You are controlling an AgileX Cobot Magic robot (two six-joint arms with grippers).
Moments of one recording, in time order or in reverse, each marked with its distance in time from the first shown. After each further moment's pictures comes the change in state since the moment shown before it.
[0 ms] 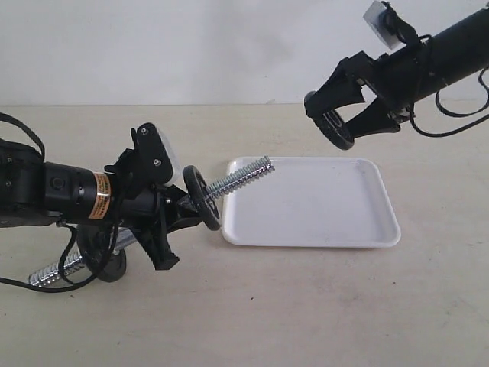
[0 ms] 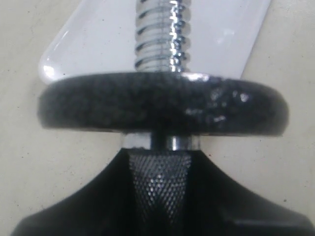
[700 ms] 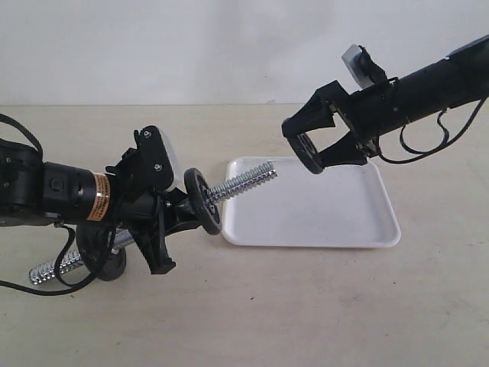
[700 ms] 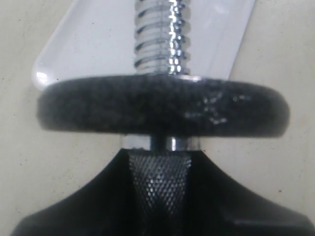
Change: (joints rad) left arm 0.000 -0.008 0.000 0.046 0.000 0.019; right arm 0.041 0.155 0.000 0.146 -0.015 -0.003
